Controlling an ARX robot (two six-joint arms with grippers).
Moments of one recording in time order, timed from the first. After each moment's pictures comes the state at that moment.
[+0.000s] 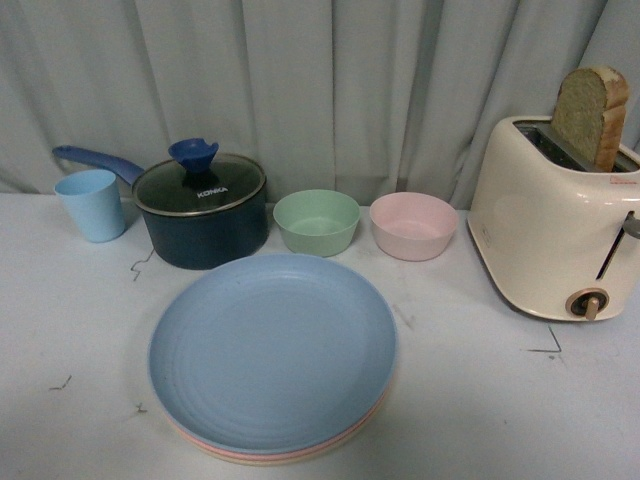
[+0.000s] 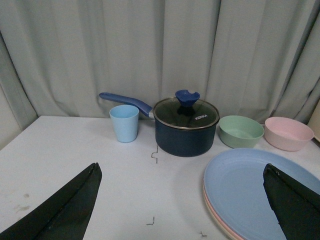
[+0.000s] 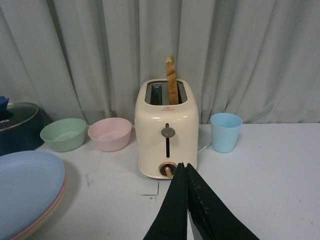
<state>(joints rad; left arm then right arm) 0.00 0.01 0.01 0.00 0.00 -0.01 0.00 0.00 0.01 0.00 0.00 0.01</state>
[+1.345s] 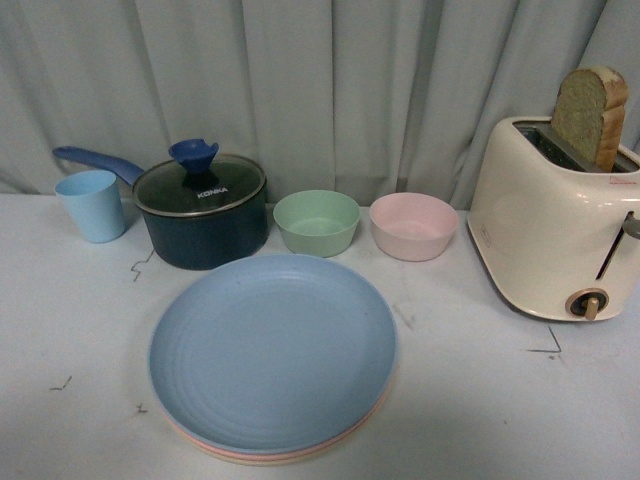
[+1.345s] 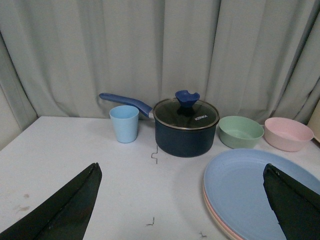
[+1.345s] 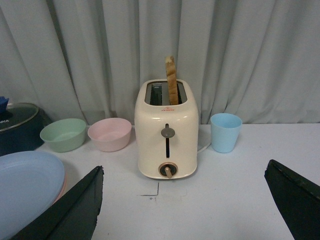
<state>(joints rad) 0.00 0.01 0.01 0.00 0.00 -0.01 0.00 0.00 0.01 0.00 0.00 0.01</state>
